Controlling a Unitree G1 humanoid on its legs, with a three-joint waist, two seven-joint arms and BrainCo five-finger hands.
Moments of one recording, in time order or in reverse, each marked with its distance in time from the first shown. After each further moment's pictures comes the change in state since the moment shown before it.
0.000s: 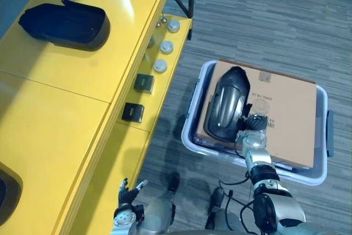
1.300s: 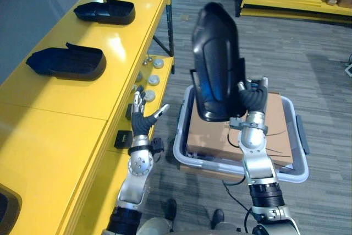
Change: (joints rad) left arm -0.293 -0.042 -0.286 -0.808 0.051 -0.019 0.091; right arm 0.227 0.084 0.419 -0.878 -0.284 -0.079 0.033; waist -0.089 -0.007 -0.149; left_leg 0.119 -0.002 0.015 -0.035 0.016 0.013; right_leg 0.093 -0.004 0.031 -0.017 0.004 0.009
